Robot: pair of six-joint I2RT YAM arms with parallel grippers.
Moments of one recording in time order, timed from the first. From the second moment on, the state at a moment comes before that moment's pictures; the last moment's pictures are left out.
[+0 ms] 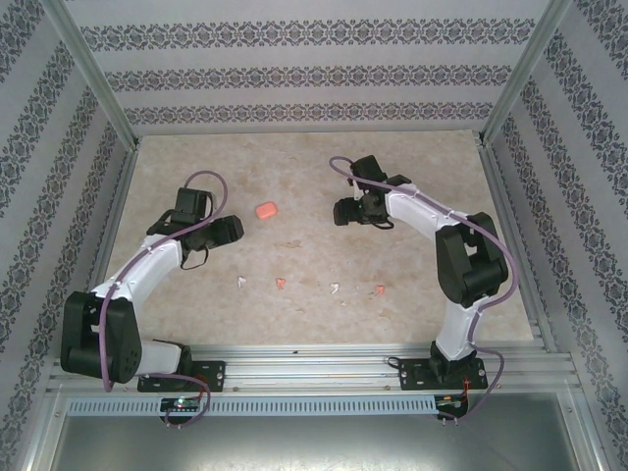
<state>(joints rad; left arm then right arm) -0.13 1.34 0.86 -0.48 0.15 -0.44 0.39 1.88 1.37 -0.65 -0.08 0.31</state>
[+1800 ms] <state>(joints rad) -0.33 2.19 1.66 -0.73 -0.11 -0.64 0.42 1.90 1.43 -0.66 -0.24 0.42</state>
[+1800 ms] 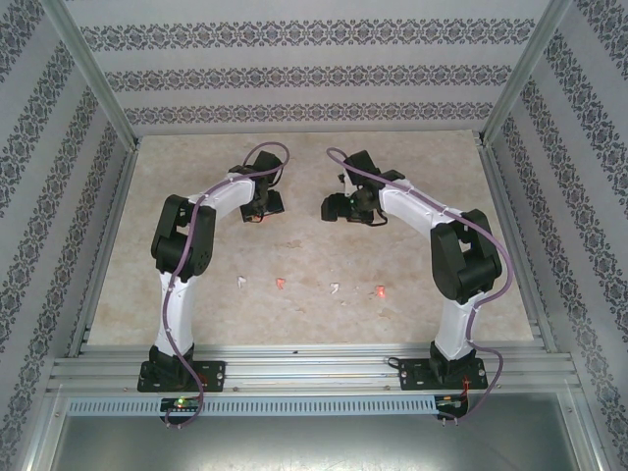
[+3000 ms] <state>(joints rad) -0.52 1.61 0.99 -0.12 0.30 0.10 0.33 1.87 1.40 -0.70 -0.81 0.48</state>
